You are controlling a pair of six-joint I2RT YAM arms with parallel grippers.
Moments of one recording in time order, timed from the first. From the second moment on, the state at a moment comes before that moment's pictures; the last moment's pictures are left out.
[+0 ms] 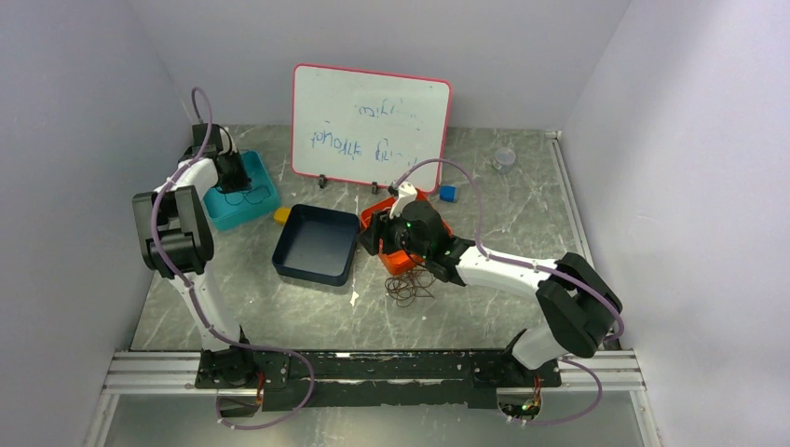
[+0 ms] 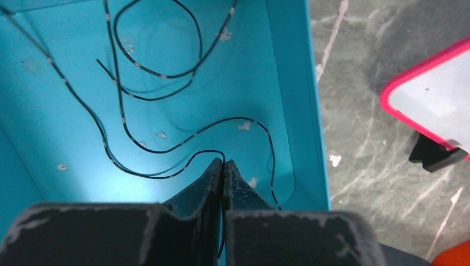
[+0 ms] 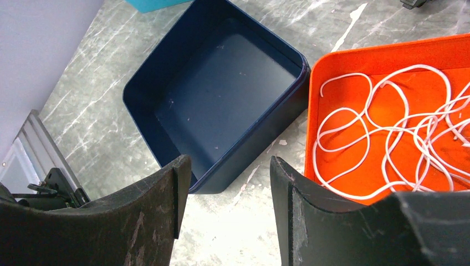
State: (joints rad) left arm 0.18 2.00 1.45 -0.38 0.16 -0.21; right arm 0.82 1.49 0.79 0.32 -0.04 0.47
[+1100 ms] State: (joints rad) left arm 0.21 1.84 1.52 -0.29 0.03 -0.20; right arm 0.82 1.50 0.79 0.29 -0.06 0.47
